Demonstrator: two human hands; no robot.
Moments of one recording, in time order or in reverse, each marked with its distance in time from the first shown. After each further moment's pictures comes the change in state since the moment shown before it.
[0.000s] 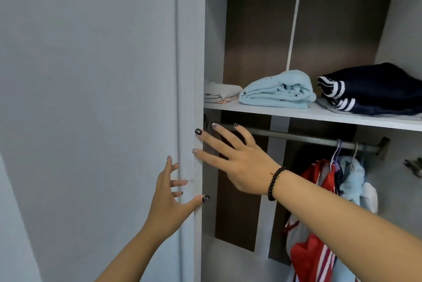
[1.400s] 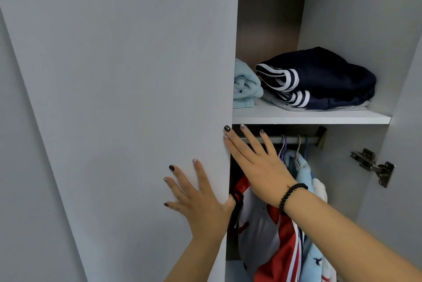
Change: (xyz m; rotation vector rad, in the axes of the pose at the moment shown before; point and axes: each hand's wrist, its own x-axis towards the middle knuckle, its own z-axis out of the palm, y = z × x) left_hand 0.156 -0.003 0.291 0.449 -0.006 0.045; right_hand -0.105 0.127 0.147 -0.201 -0.373 0.557
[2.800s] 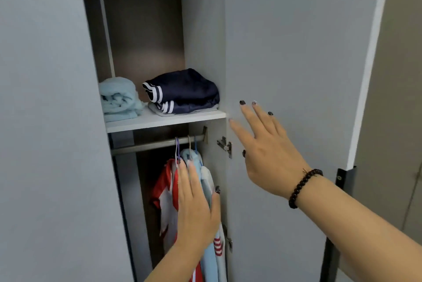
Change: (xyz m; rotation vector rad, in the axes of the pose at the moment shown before) left_hand -0.185 0.156 -0.056 -0.589 -0.191 0.625; right_hand -0.200 0.111 -0.229 -0.082 -0.130 0.455
